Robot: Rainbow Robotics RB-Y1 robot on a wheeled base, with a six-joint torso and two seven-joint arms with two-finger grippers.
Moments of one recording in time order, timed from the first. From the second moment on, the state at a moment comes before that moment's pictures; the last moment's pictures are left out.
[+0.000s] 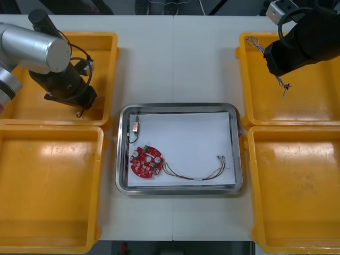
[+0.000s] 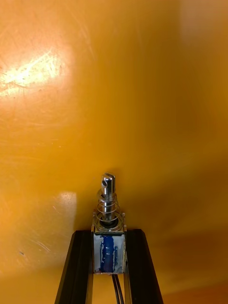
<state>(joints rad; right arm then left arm) -0.82 -0.53 -0.06 -1.81 -0.65 1.92 1.63 -0.90 0.70 -0.46 -1.13 0.83 1.41 -1.50</state>
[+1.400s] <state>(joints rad) -0.72 -0.56 0.65 -1.93 -0.58 1.56 1.91 -0.89 0.70 -0.17 -1.60 0.75 1.91 -1.30</state>
